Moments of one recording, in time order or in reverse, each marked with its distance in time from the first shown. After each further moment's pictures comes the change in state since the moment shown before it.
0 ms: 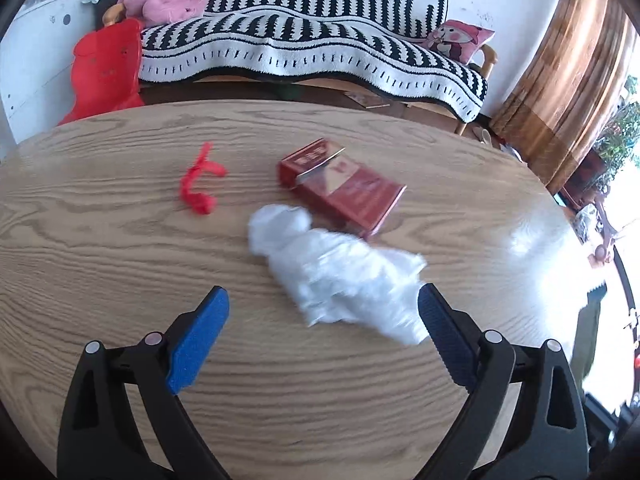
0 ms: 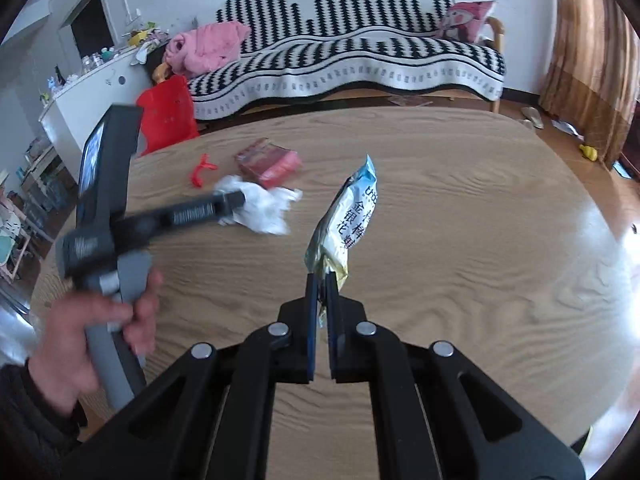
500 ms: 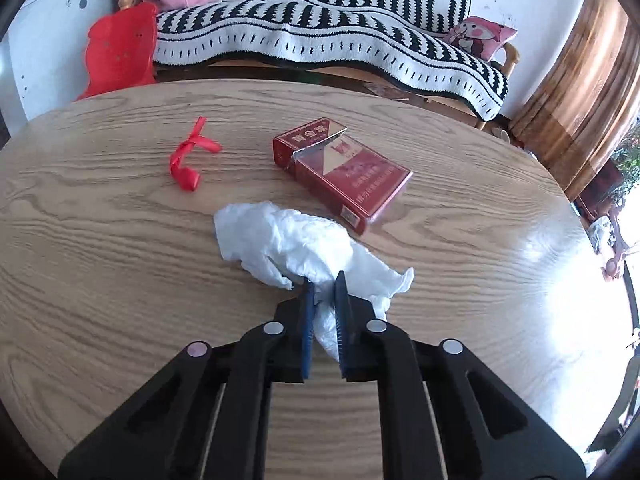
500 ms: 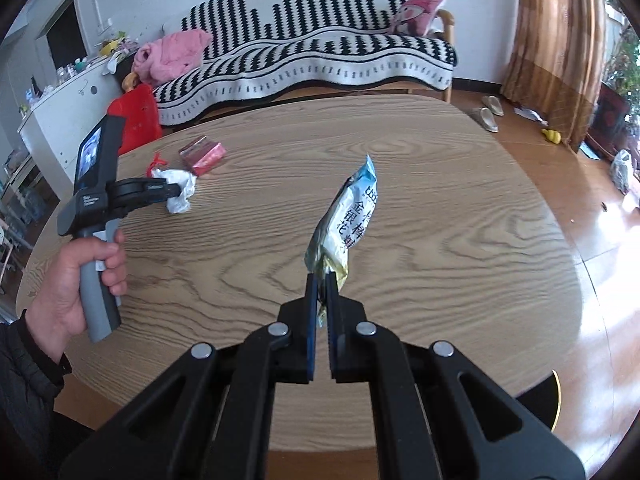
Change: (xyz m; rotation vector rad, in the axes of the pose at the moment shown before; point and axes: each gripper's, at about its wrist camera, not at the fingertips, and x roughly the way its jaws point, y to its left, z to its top) left arm 0.012 -0.009 -0.005 -0.053 0.032 0.059; right arm -0.064 -0.074 -0.039 0.054 -0.019 -0.090
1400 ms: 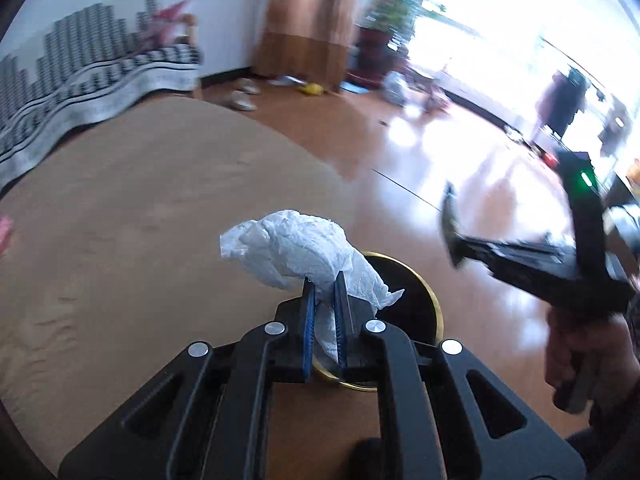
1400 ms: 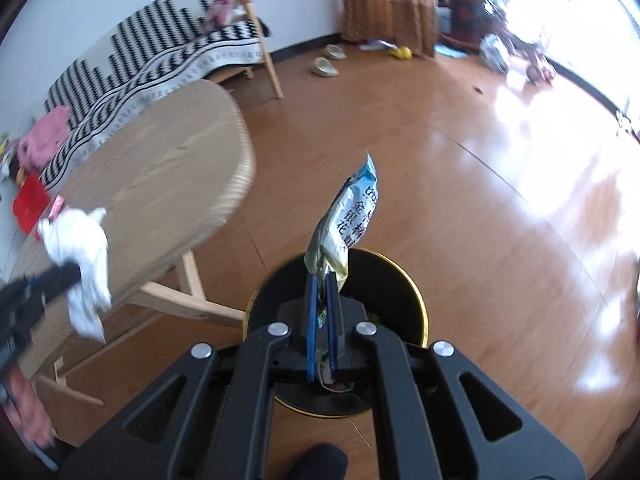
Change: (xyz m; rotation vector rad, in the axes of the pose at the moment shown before) left arm -0.135 -0.308 -0.247 0.733 0.029 -0.557; right arm -0.090 -0.271 -0.157 0.452 0.043 -0.263
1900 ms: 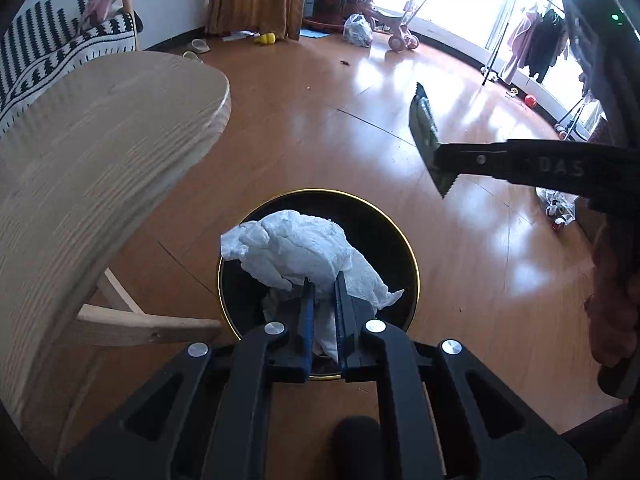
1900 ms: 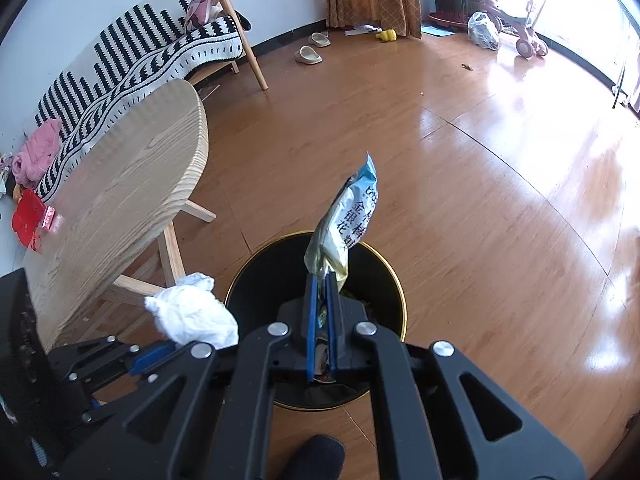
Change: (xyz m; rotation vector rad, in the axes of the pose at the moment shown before) left arm 0.092 -0.044 -0.028 0.085 0.169 -0.050; right arm 0.005 -0.029 -0.006 0.042 0.031 0.018
